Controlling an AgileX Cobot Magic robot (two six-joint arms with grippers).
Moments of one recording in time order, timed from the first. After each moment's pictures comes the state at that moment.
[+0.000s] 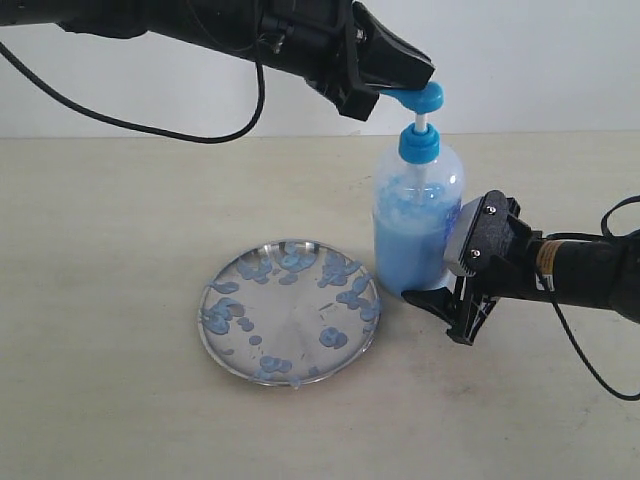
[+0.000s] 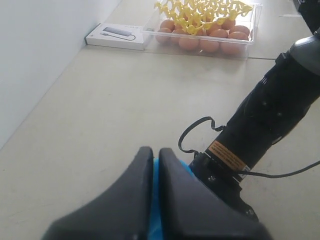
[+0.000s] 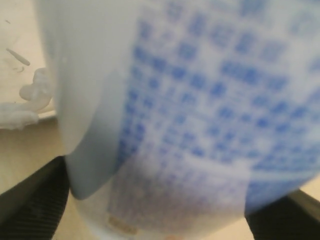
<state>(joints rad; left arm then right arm) -0.52 1.91 -1.59 -1.27 0.82 1.63 -0.05 2.08 -0.77 -0.95 -0.84 -0.13</state>
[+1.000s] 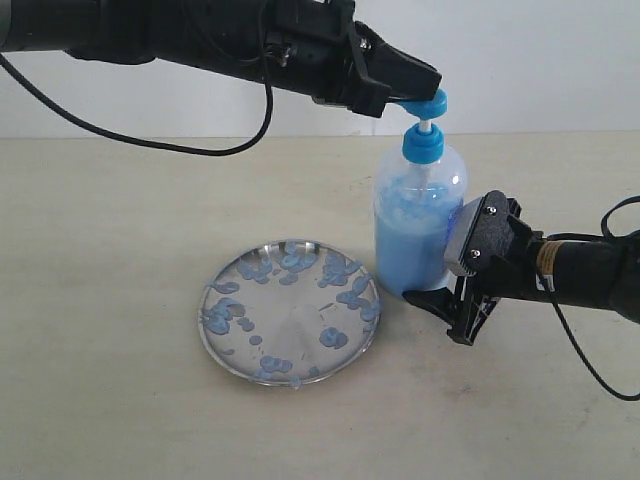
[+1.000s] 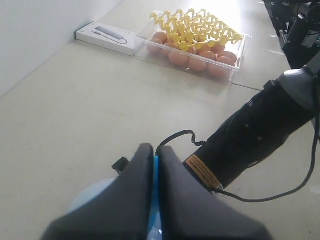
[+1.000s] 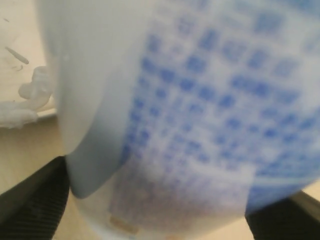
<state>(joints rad) -0.52 1.95 -1.51 -1.37 0.82 1.56 -0.05 2.08 -0.77 -0.94 -0.83 -0.13</state>
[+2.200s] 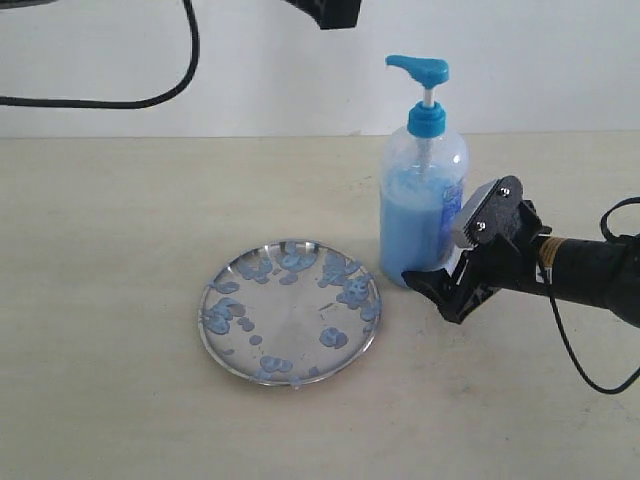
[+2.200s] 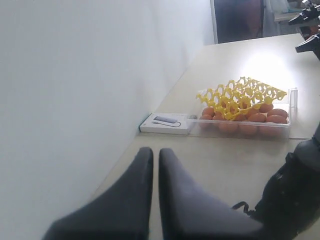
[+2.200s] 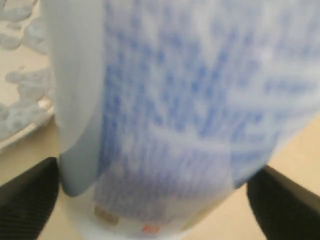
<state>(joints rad) -0.52 1.66 -1.35 -1.73 0.69 2.07 -0.05 2.09 -0.77 -0.80 -0.86 -0.01</state>
